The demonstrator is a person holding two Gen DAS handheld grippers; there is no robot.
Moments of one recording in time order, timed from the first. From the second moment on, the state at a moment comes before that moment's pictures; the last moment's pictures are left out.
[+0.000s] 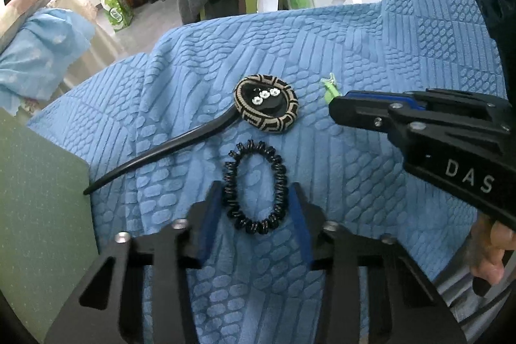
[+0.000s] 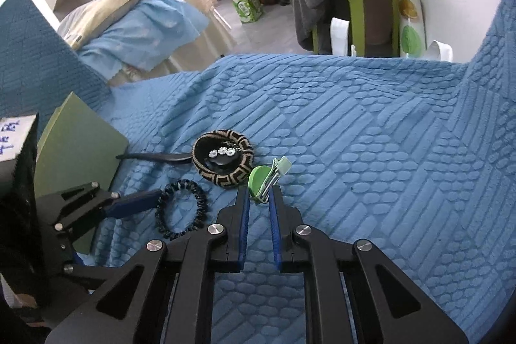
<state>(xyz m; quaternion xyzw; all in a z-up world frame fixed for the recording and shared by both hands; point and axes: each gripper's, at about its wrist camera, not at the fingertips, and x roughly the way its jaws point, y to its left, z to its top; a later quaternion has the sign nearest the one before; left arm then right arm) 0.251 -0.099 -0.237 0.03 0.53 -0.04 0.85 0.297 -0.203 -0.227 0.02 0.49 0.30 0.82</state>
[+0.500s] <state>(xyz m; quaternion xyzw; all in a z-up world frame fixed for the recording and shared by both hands) 0.228 -0.077 -0.231 -0.08 0.53 -0.03 0.85 0.288 -0.204 -0.219 0.02 0.49 0.29 0.82</state>
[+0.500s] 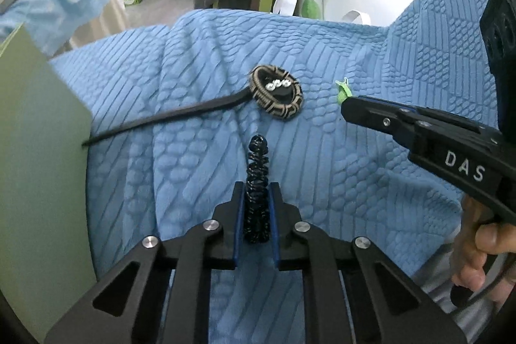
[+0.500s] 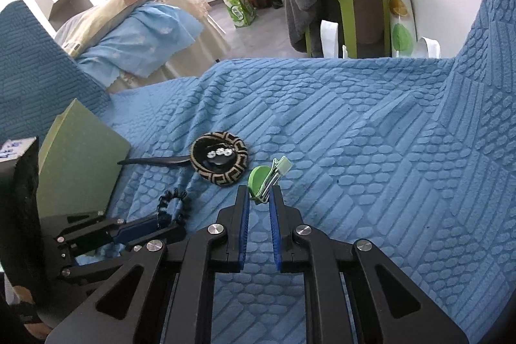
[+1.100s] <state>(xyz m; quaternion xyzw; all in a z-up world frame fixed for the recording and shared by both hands) 0.198 -0.047 -0.183 -0.14 0.49 -0.02 0.86 0.260 -0.183 -0.168 -0.02 0.47 0.29 0.83</state>
